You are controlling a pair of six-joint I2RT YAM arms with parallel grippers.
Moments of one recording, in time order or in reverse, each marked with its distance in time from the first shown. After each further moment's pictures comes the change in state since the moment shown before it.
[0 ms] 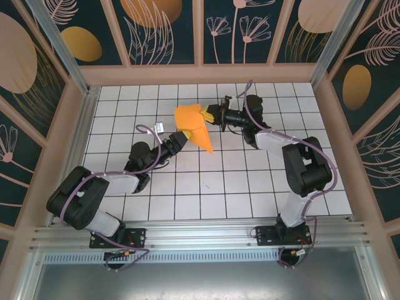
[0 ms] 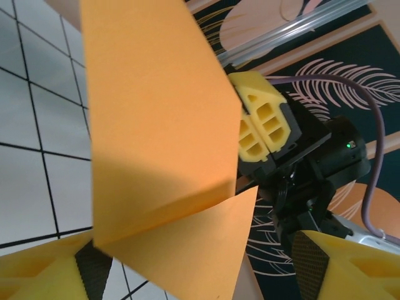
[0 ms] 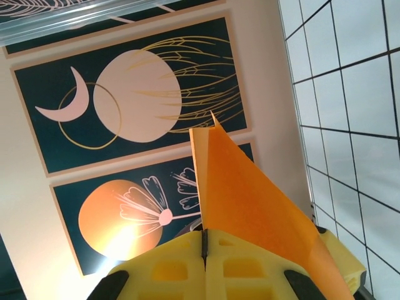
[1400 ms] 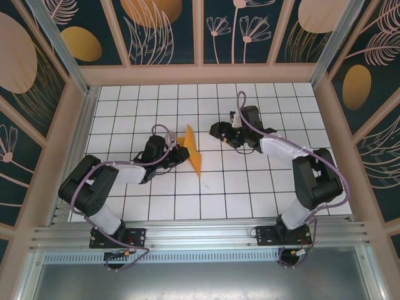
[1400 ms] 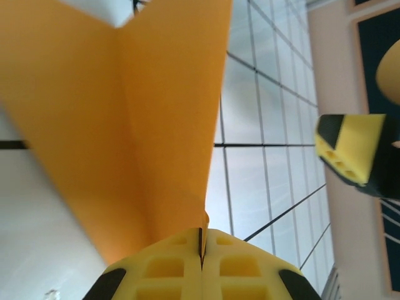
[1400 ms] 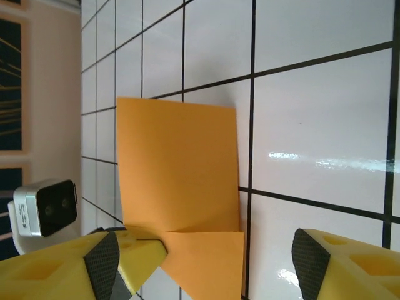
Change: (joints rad) left arm 0.000 0.145 0.143 -0.592 0.028 0.230; right arm 0.038 -0.149 -0.059 -0.785 0.420 -0.990
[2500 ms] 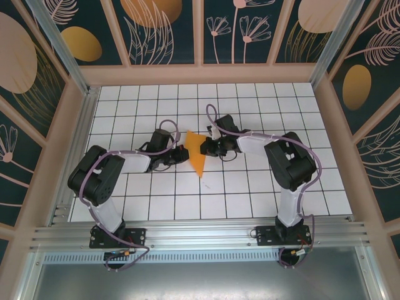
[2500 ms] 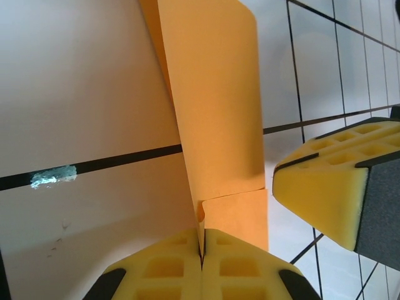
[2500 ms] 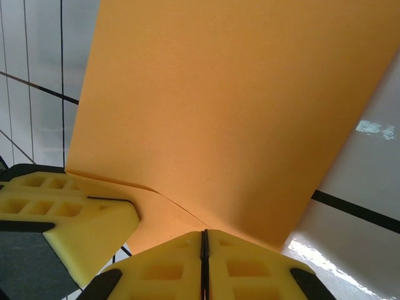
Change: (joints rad) left arm 0.037 0.122 0.172 -0.295 0.020 0.247; right arm 0.135 0.282 0.122 -0.071 -0.007 -0.153
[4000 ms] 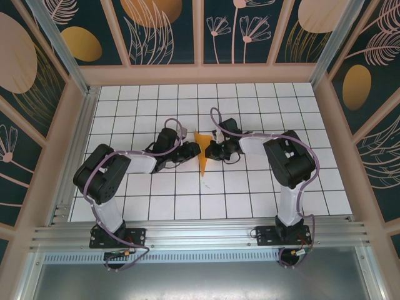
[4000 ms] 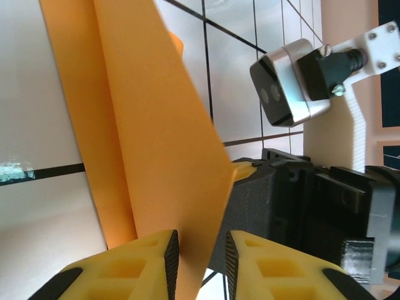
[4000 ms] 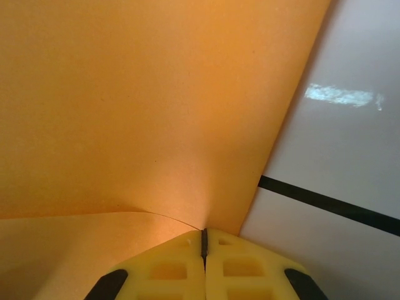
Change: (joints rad) left arm -0.075 0.039 0.024 0.197 0.031 -0.266; right arm -0.037 0.027 -0.046 -0.001 -0.006 0.029
